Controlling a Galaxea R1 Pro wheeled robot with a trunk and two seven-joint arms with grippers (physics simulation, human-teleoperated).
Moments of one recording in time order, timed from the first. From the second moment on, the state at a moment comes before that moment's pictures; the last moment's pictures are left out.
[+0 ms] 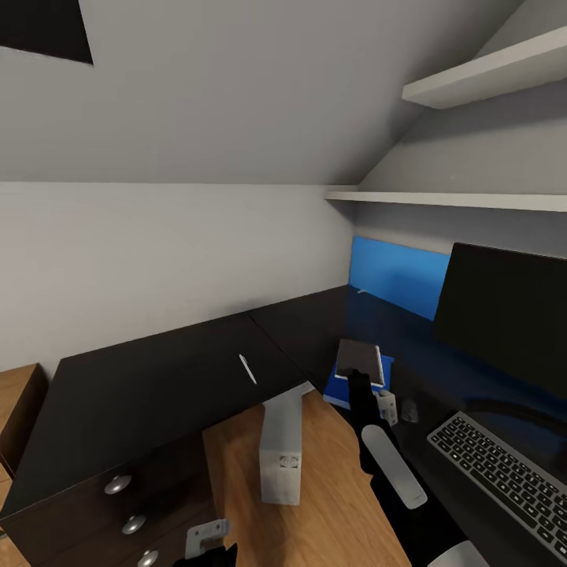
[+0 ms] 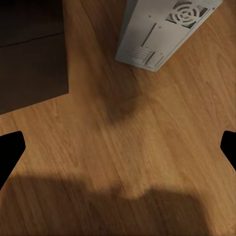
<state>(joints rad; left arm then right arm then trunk) -0.08 0.04 -0.40 -1.00 0.60 0.26 0.31 -0.45 0.03 0.32 -1.21 -1.44 -0.41 -0.34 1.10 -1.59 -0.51</state>
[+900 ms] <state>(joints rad) -0.08 0.01 -0.40 -1.01 0.60 0.14 0.31 -0.45 0.02 0.32 -1.20 -1.43 -0.41 -0.34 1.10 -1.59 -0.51</state>
